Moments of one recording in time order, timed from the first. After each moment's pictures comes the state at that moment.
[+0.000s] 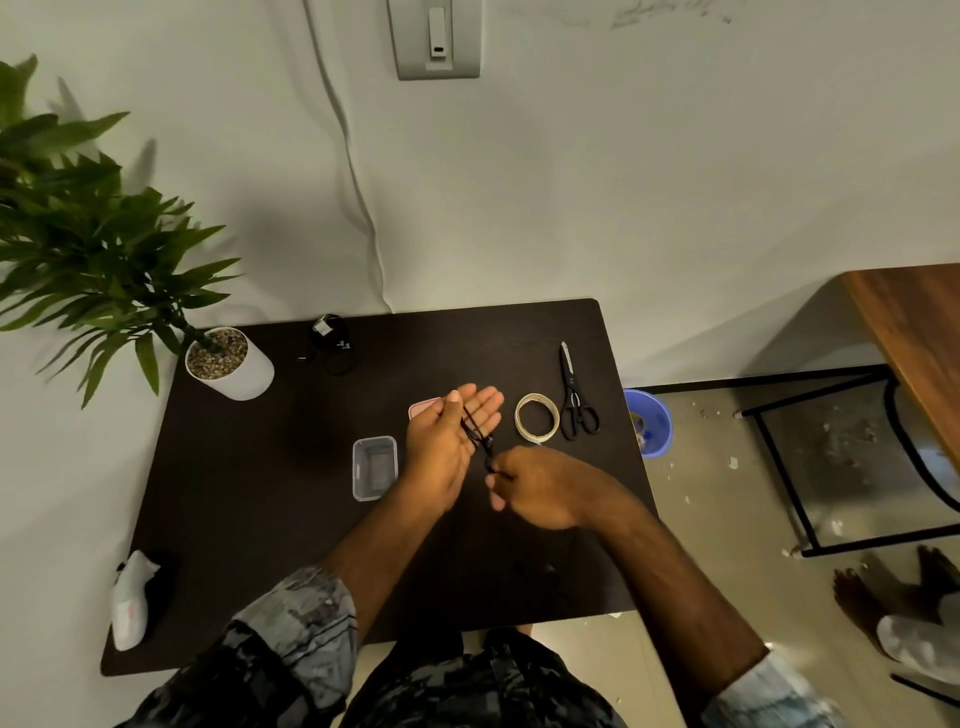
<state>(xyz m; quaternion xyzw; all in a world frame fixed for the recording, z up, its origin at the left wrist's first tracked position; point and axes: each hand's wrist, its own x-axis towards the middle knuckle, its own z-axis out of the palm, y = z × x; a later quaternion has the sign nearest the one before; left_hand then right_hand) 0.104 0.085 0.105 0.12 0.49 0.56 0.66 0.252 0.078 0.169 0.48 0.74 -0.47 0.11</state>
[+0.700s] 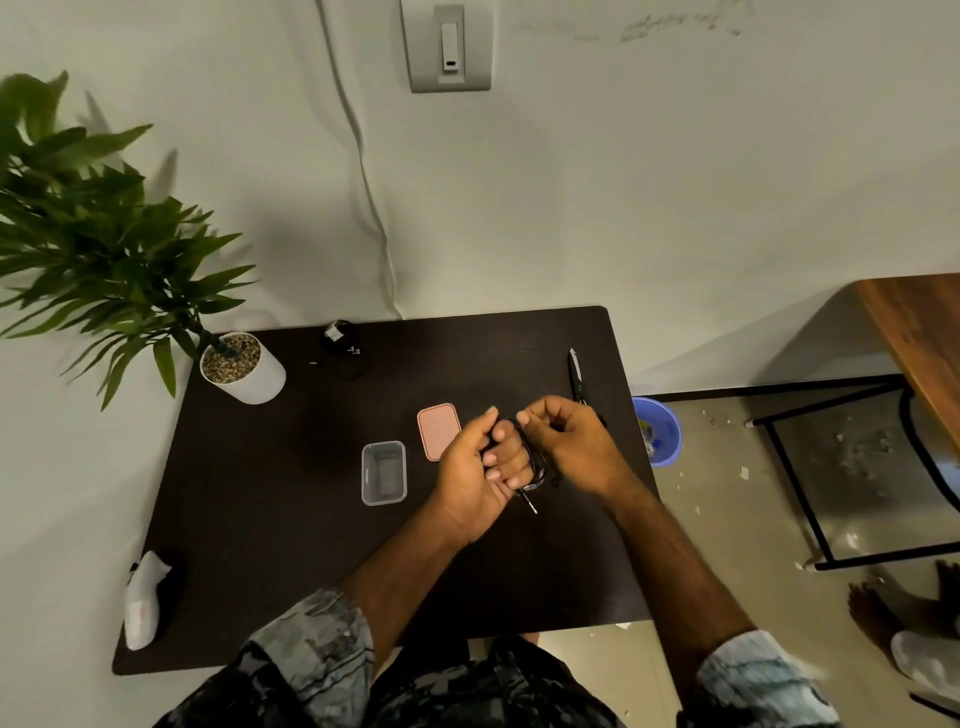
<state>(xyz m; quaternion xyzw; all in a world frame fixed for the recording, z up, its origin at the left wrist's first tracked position) 0.126 0.062 0.122 0.08 0.32 0.52 0.79 0.272 0.102 0.126 0.55 0.56 -0.55 -0.28</state>
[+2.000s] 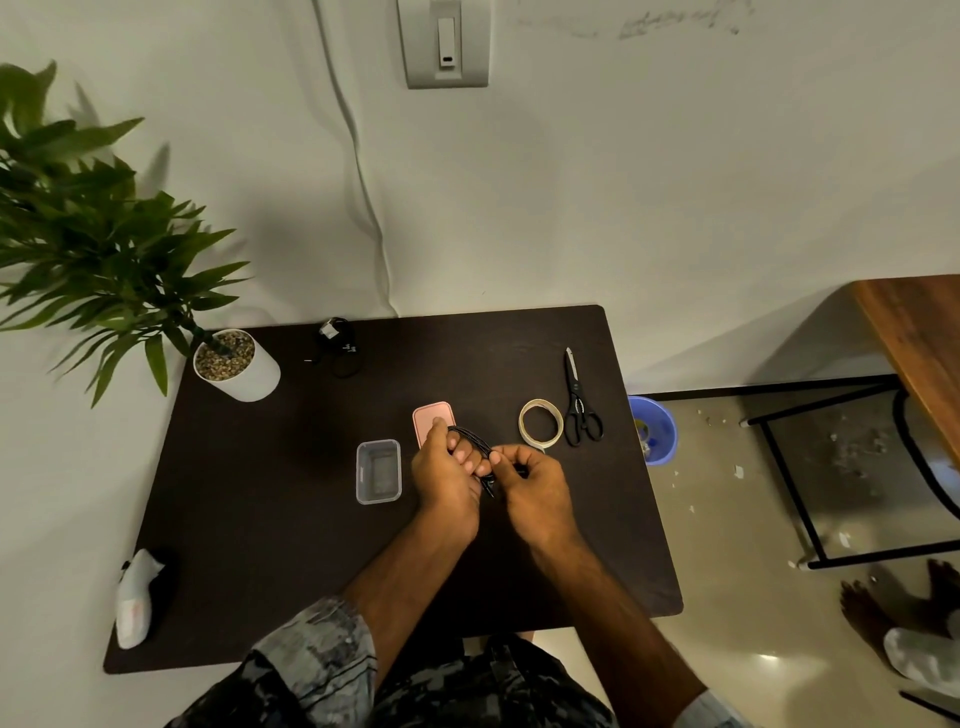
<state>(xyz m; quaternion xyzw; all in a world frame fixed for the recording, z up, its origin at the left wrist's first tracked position) 0.122 0.069 0.110 -0.08 0.52 0.60 0.61 0.224 0.047 0.095 0.63 0.40 -0.56 -0.34</state>
